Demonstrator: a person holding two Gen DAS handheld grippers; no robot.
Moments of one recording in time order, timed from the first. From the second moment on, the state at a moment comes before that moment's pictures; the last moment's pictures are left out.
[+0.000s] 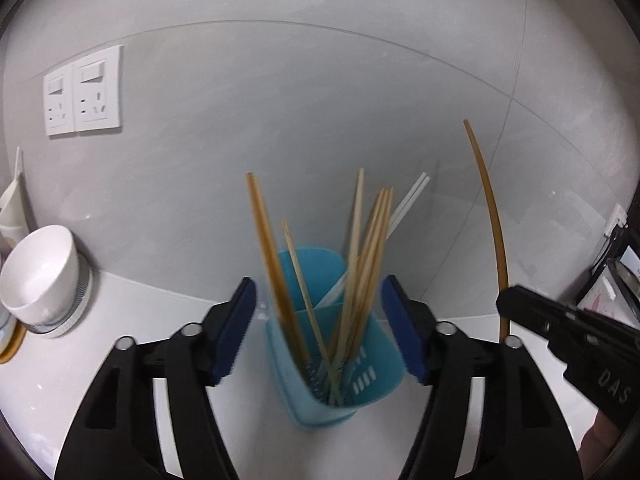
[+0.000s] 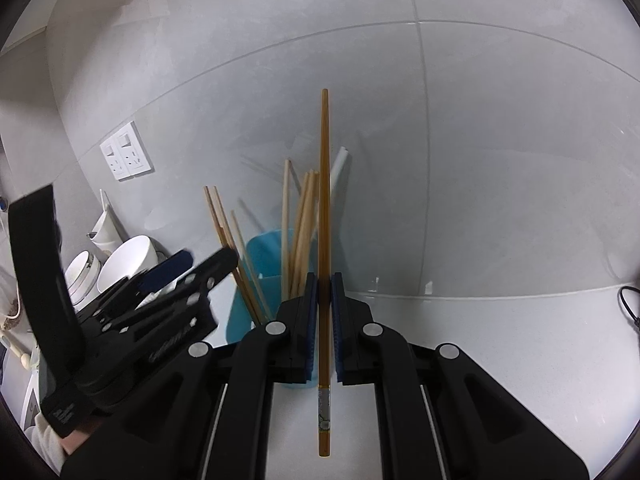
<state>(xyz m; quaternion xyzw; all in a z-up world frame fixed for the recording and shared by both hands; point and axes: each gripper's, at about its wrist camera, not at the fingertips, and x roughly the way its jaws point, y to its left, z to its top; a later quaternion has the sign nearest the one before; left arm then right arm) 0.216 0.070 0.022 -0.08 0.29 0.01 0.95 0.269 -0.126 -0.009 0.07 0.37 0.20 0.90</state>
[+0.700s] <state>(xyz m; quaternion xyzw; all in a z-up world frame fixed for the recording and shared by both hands) 0.188 0.122 0.017 -0.09 0.34 0.04 0.93 0.292 -0.094 -0.008 0.11 0.30 0.26 0.91</state>
